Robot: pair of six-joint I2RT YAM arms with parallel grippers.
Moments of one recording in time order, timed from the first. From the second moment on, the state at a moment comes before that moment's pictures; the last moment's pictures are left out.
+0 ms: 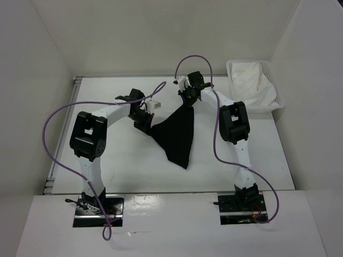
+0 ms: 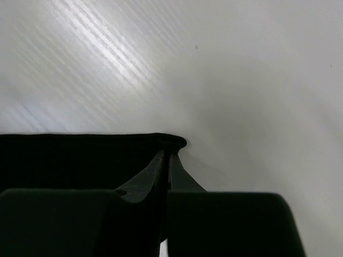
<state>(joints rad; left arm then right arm) -0.30 2.00 1.41 -0.71 0.48 0.21 0.34 2.40 1.98 -0.47 -0.26 -0.42</state>
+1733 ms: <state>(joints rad) -0.24 0.60 1.30 -0.85 0.46 0.34 0.43 0.94 1.44 -0.62 -0.70 -0.28</state>
